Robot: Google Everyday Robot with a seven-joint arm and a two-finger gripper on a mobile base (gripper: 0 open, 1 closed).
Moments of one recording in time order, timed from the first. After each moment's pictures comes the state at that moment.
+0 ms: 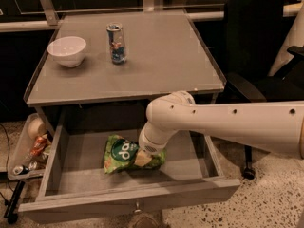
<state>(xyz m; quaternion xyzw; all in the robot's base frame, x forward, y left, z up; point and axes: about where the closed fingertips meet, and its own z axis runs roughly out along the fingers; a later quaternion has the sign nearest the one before) 0.512 0.015 0.609 -0.60 0.78 0.11 0.14</state>
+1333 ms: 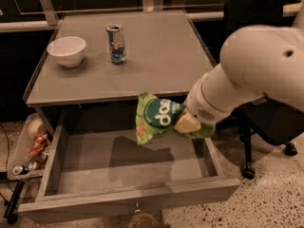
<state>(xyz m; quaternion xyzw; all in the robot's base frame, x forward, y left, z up) 0.473 -0.093 0.835 -0.53 0.81 0.04 0.24</state>
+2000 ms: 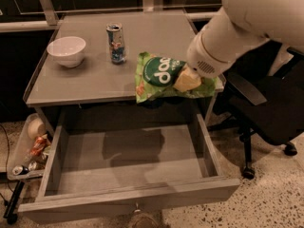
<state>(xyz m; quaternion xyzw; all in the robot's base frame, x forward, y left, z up) 0.532 -0.101 0.918 -0.52 0.80 0.00 0.28</state>
